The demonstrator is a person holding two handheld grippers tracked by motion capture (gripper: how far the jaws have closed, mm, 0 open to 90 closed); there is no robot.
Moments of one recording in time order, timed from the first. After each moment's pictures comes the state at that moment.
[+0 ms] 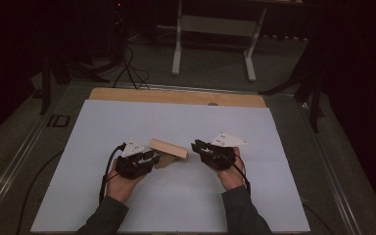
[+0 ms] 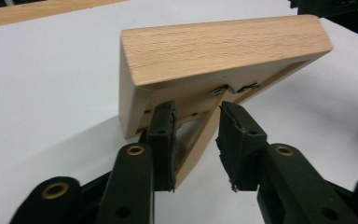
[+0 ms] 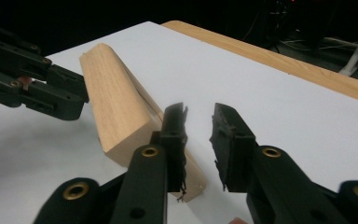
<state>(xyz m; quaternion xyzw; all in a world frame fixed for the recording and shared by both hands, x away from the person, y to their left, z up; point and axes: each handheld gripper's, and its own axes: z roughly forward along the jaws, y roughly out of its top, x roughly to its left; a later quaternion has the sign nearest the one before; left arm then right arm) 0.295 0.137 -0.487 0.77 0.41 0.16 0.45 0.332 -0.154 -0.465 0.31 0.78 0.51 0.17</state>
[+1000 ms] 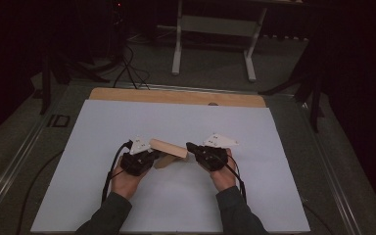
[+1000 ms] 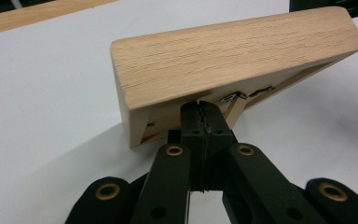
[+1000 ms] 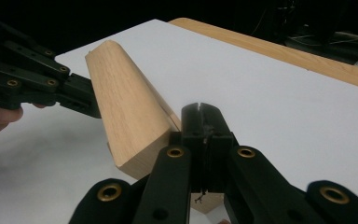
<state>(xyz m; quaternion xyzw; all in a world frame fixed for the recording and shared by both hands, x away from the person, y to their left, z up) 0.306 0.124 -0.489 0.79 0.40 0.18 0.43 0.334 -0.135 -0.475 0.31 0.78 0.51 0.16</state>
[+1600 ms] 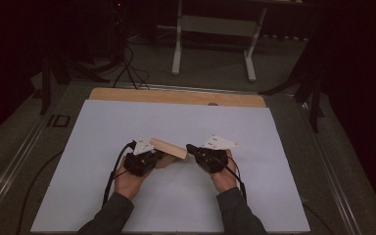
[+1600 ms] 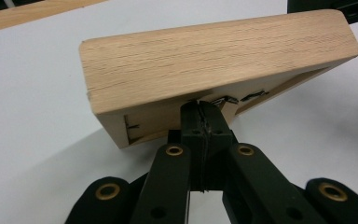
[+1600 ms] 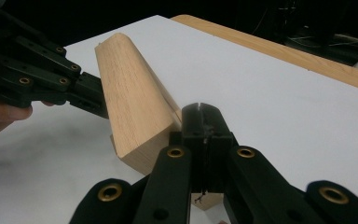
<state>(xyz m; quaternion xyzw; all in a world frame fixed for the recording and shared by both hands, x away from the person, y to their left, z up) 0.306 0.116 -0.490 0.79 0.40 0.17 0.43 0.328 -0.135 -0.475 0.30 0.79 0.51 0.16</state>
